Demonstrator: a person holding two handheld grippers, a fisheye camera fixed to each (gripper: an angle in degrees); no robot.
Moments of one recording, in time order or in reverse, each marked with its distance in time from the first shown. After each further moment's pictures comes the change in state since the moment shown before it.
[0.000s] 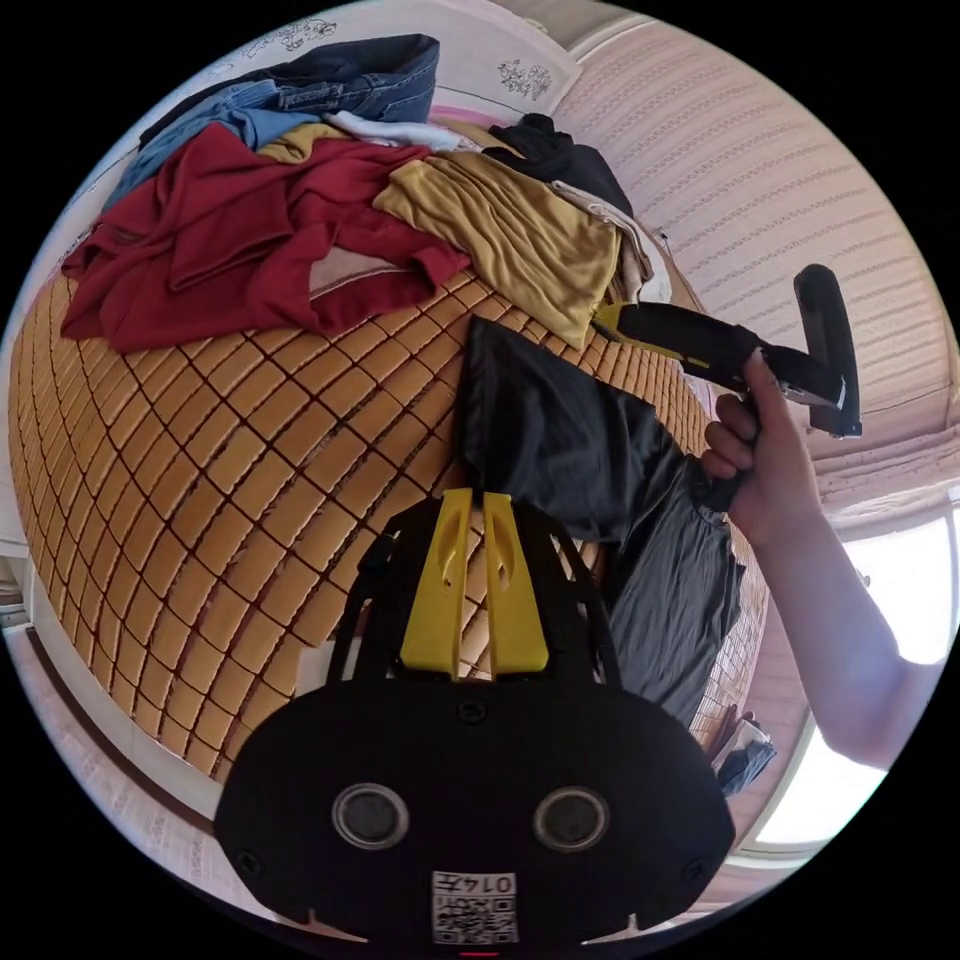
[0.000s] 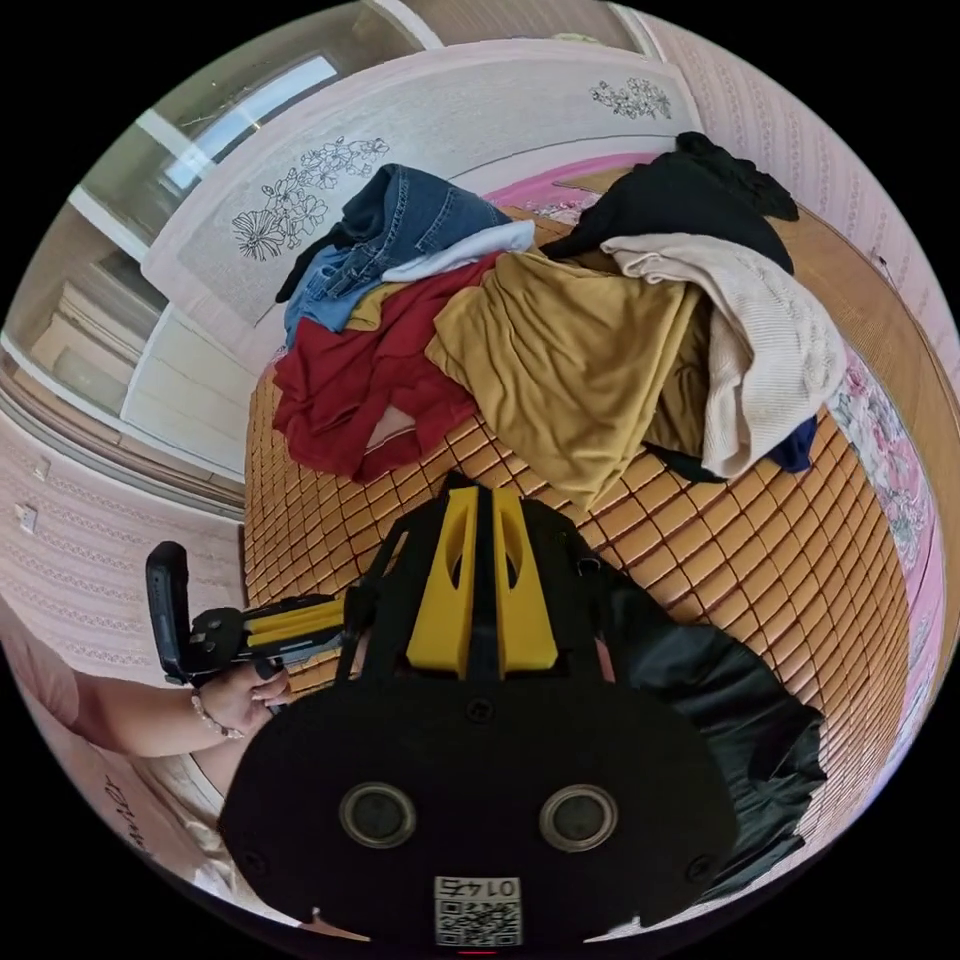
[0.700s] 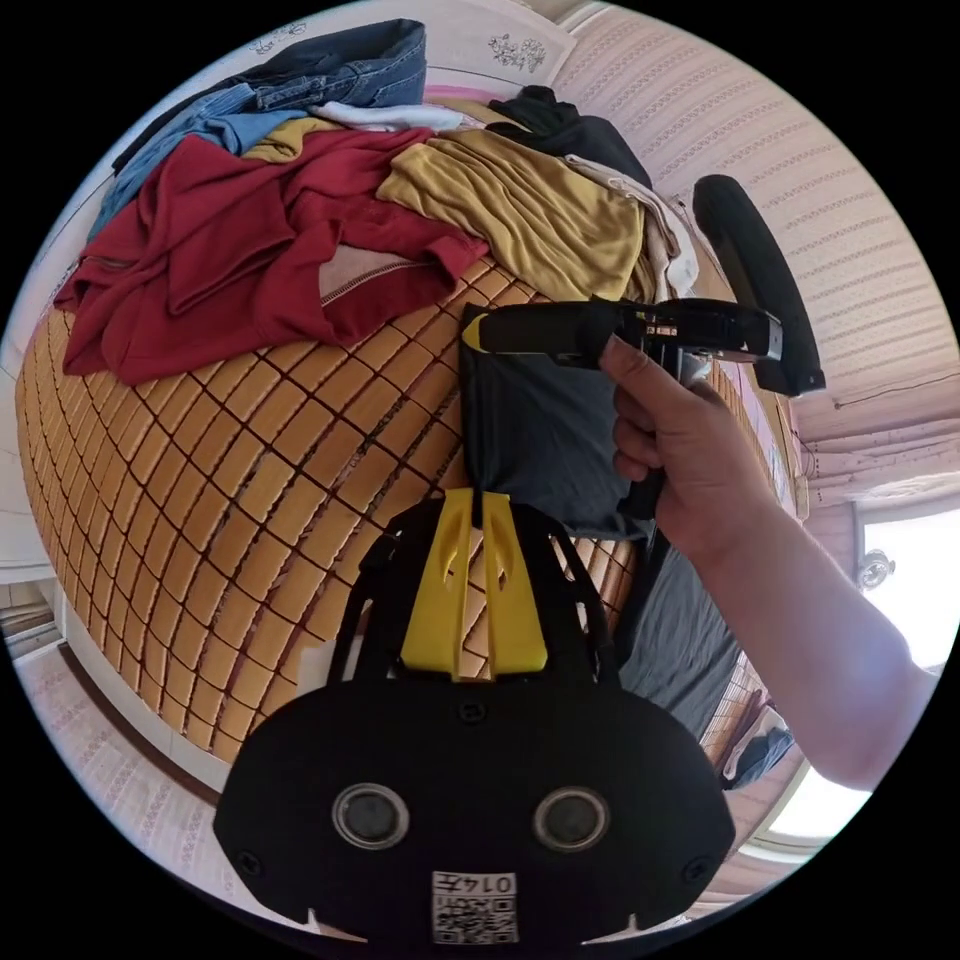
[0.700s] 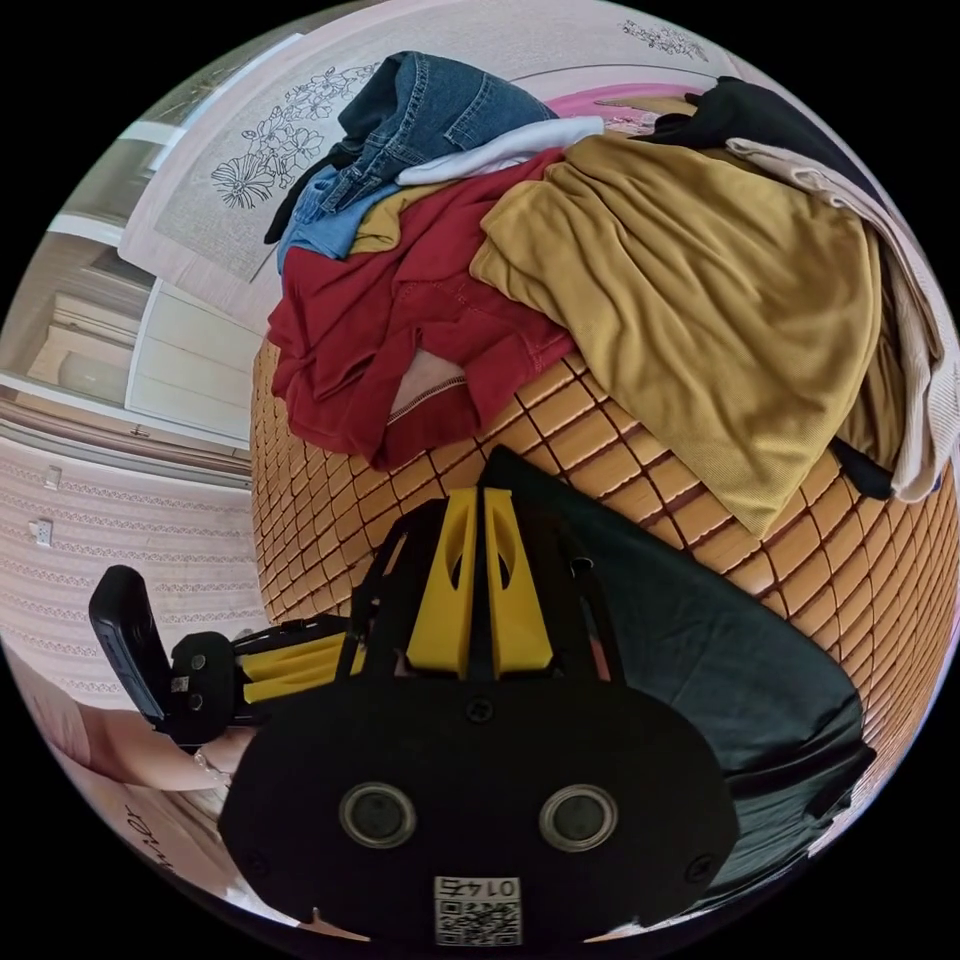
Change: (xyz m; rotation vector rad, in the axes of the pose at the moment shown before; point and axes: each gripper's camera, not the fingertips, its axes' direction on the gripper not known) left arm 0.035 -0.006 0.041 -0.062 -0.096 0.047; right arm -0.021 -0.025 0.084 -0.137 -0.021 0.027
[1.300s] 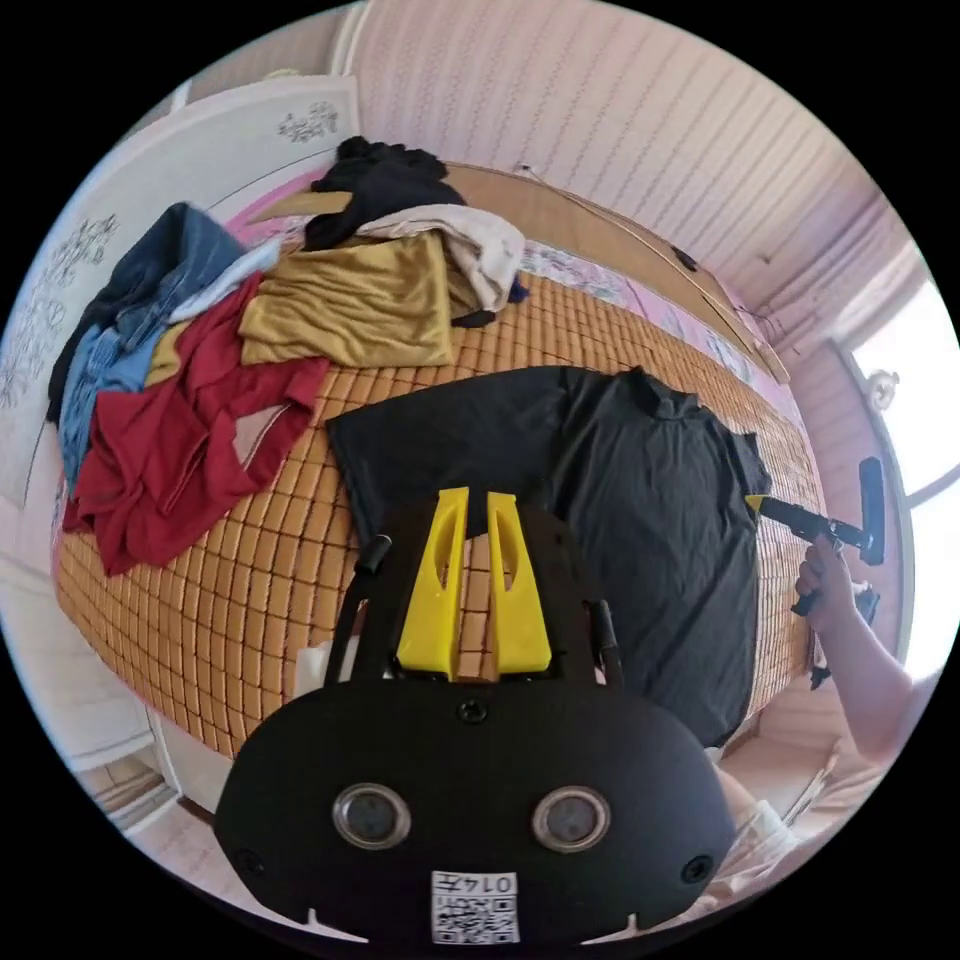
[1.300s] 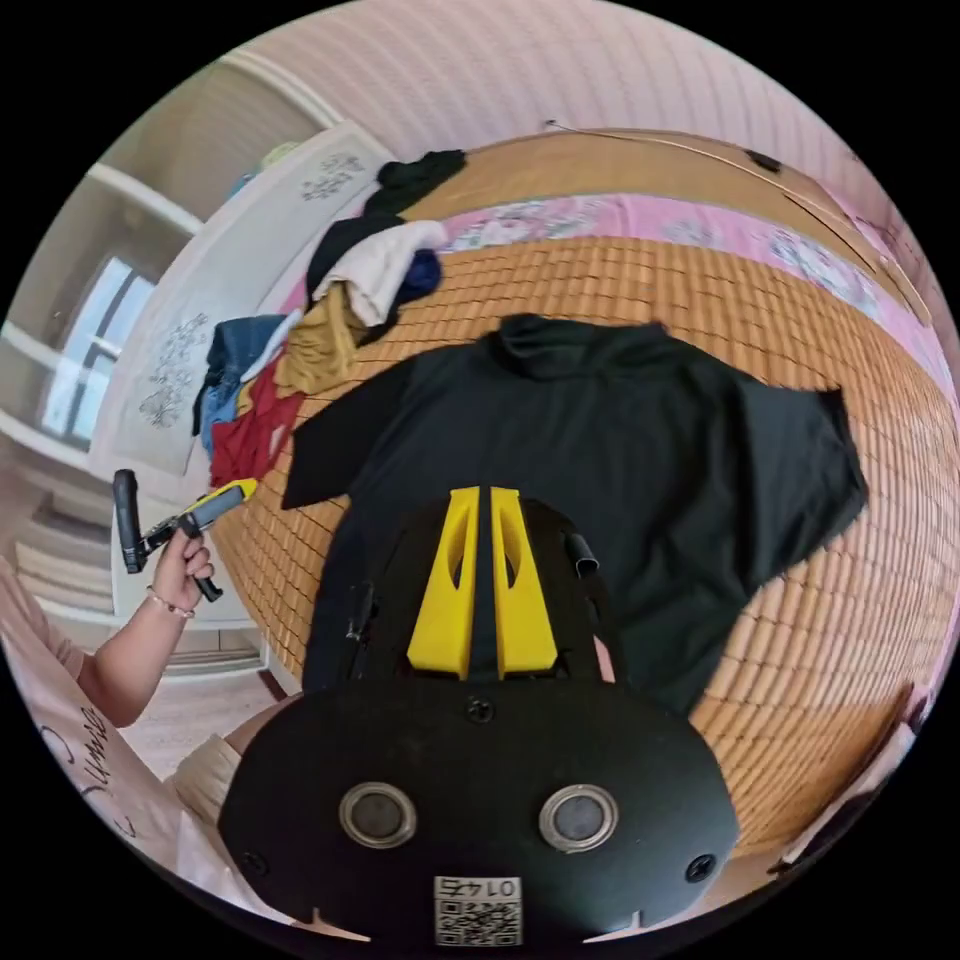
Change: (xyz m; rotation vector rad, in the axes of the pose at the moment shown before) left arm 0.219 0.036 0.011 0.054 -0.011 0.536; right arm 0.105 0.411 -0.199 0.341 0.238 0.796
